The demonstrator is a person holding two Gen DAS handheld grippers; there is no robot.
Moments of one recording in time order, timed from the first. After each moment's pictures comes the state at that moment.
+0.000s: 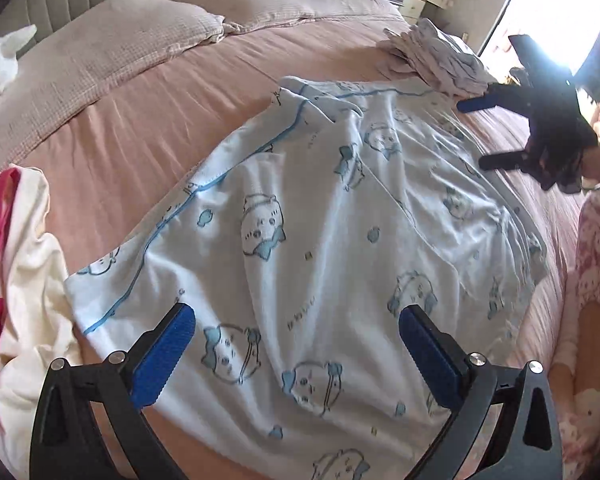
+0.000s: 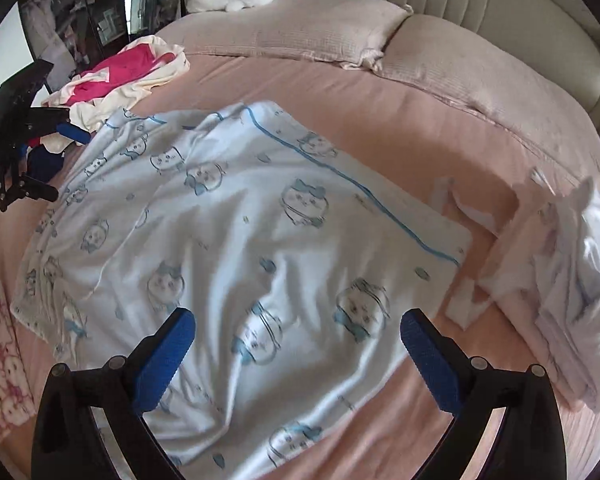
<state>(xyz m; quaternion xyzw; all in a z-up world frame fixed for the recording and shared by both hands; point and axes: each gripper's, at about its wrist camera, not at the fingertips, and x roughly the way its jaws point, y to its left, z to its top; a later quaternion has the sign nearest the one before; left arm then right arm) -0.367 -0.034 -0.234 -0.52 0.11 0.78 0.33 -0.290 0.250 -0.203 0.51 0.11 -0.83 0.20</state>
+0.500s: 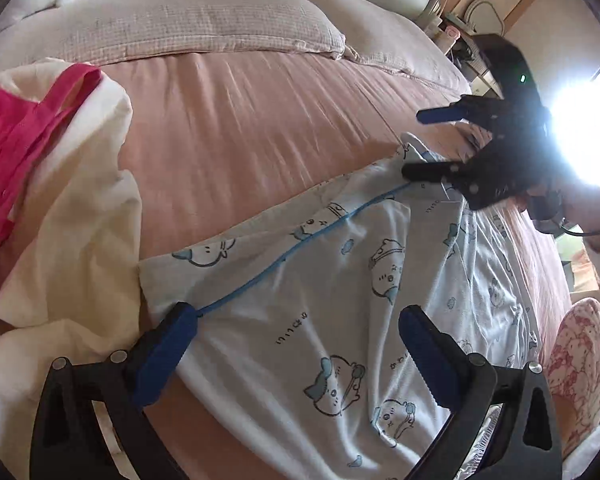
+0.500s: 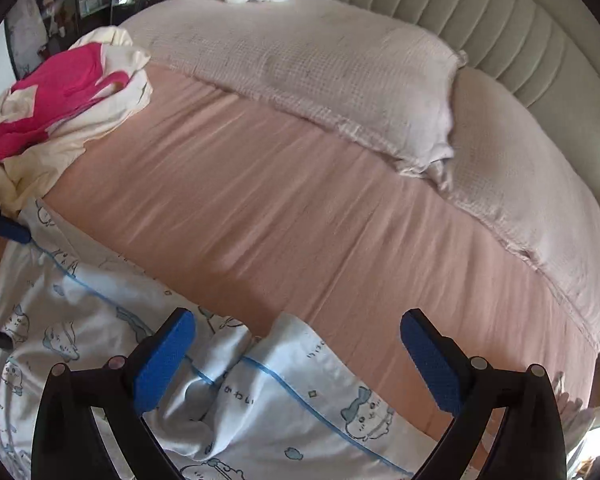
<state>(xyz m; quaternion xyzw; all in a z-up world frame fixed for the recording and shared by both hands) -0.385 -0.129 -0.220 -0.52 -0.02 0.81 0.27 -0.450 0.108 -0.221 0.53 0.22 -0.80 0.19</state>
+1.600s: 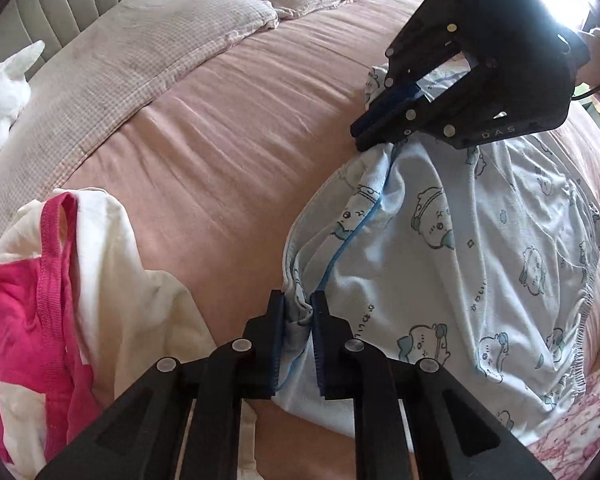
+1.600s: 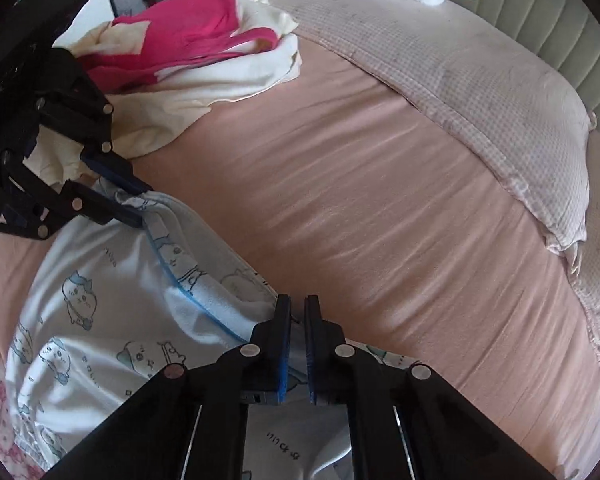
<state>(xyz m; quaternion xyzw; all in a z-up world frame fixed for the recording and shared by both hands) -0.386 -0.107 -0.193 -0.51 0.22 0.77 0.31 -0.441 0.047 -0.243 0.51 0.26 -0.75 0.33</state>
